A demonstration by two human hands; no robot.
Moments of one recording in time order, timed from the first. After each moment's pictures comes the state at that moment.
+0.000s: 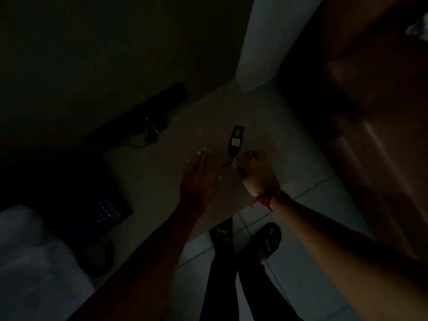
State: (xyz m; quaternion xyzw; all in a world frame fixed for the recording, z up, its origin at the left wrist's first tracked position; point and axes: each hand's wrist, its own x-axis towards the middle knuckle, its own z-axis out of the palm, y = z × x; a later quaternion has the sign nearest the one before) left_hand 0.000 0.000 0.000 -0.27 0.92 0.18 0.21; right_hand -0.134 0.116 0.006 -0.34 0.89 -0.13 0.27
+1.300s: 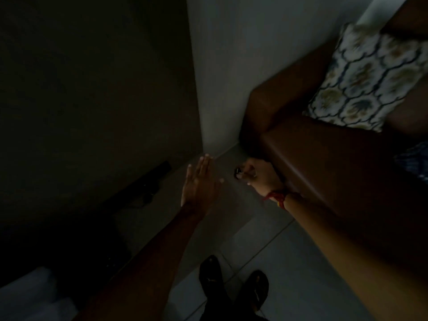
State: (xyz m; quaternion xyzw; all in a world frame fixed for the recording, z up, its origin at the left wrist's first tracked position) left_hand -0.115 0.012 0.191 -0.21 0.96 0.16 0.07; right_hand -0.245 0.161 0.226 -0.27 0.88 -0.32 0.25
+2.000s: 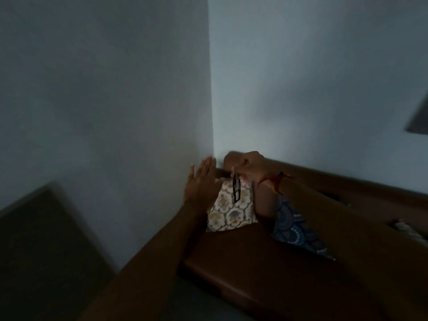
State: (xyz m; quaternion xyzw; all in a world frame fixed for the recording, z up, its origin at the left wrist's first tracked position) left_hand -0.377 0.229 0.642 0.08 0.98 0.08 -0.18; right_hand -0.417 0.420 0.712 -0.18 0.90 -0.40 0.02
